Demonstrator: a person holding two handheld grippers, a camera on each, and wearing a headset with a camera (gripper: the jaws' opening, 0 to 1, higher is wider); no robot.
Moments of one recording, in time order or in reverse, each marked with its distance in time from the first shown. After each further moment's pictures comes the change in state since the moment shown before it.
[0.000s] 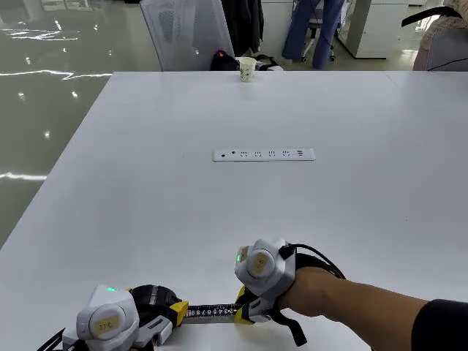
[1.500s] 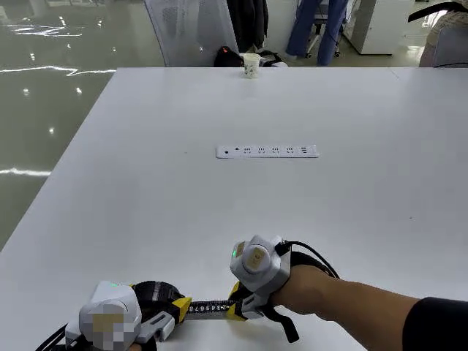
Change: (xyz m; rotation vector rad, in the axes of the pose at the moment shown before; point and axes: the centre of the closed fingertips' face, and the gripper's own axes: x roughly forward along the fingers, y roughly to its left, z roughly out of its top) left arm 0.000 0.000 0.000 -0.007 -0.003 -0.001; right arm 0.011 0.003 0.016 0.014 -0.040 0.011
